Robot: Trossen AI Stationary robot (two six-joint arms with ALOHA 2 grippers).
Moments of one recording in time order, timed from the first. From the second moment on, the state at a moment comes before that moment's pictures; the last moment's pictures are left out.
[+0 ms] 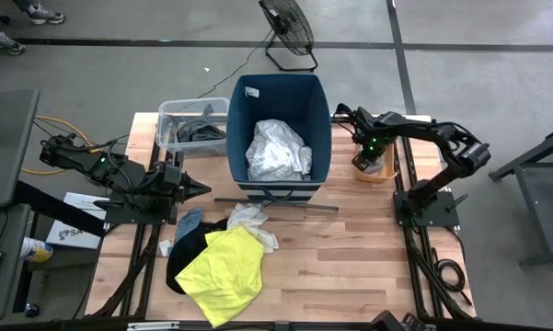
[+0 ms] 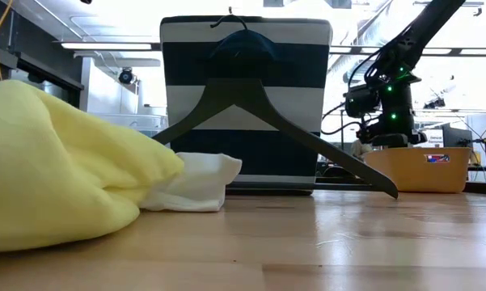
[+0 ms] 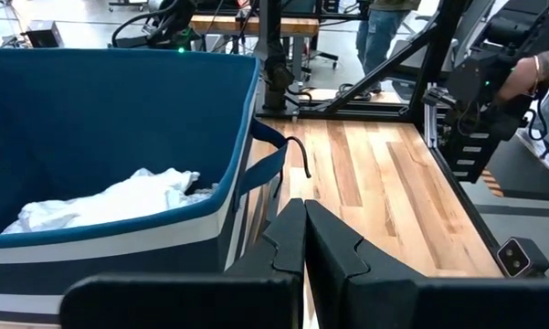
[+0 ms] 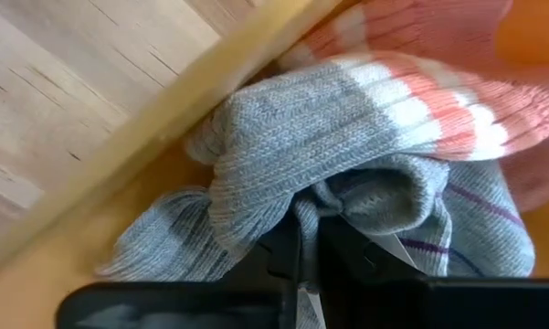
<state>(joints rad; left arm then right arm) -0.41 0.61 0.84 -0.47 -0.45 -0.16 -0.90 1.54 0.82 -0.81 0.09 -0.08</state>
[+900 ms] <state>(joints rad) -0.41 0.61 0.84 -0.47 -0.44 -0.16 -0.90 1.32 0.81 -0.86 0.07 0.13</state>
